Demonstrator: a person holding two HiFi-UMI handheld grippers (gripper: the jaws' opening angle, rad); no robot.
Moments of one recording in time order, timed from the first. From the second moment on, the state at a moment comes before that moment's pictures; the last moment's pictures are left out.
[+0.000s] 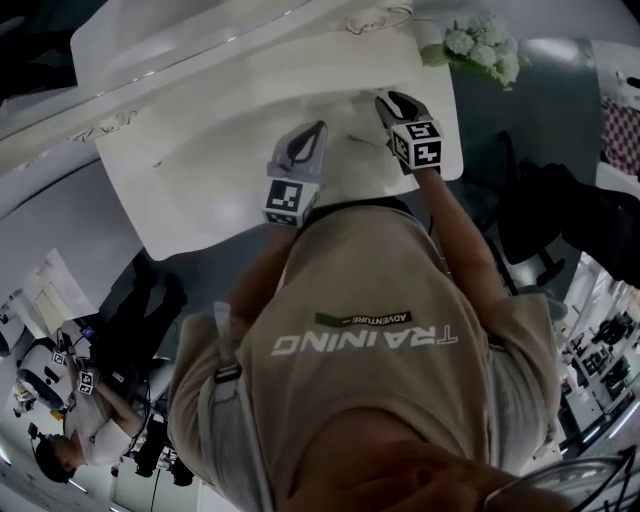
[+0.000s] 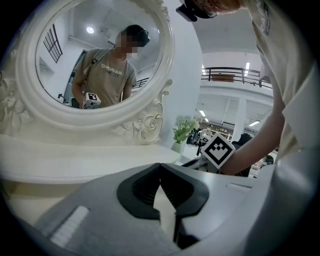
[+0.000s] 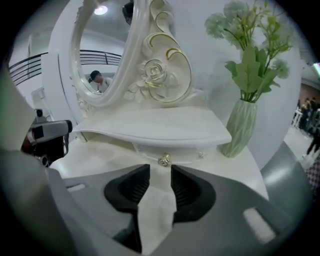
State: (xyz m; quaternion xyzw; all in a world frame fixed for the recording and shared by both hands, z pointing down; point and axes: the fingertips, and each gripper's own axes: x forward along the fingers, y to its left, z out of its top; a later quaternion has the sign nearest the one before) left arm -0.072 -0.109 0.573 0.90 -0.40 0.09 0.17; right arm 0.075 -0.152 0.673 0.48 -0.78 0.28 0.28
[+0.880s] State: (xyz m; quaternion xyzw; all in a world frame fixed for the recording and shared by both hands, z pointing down) left arm -0.121 -0.065 0.536 0.89 -0.43 0.09 0.14; right arm 0.071 -0.168 0.684 0.51 -0.75 0.28 0.31
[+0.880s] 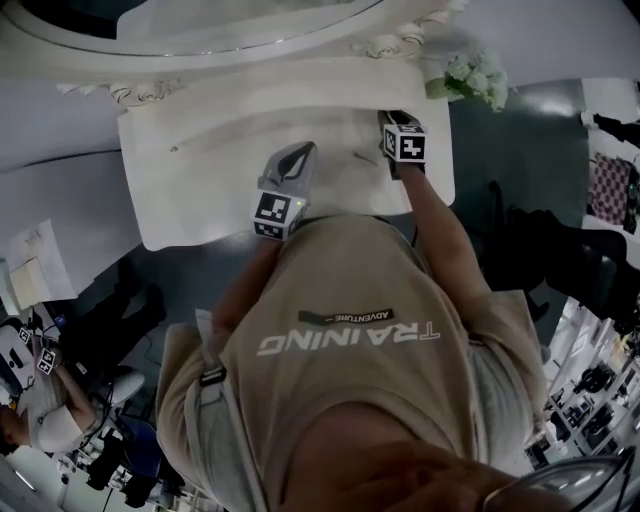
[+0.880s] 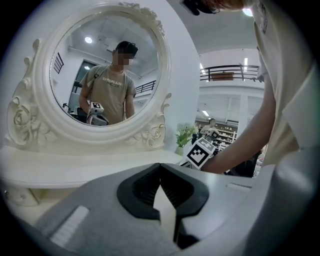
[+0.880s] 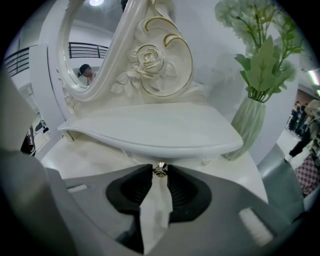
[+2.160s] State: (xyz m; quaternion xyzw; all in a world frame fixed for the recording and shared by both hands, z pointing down) left arm -0.115 -0.047 0.517 0.88 -0.44 0.08 0.14; right arm 0.078 -0.089 0.685 0.49 -0.76 0.29 0.31
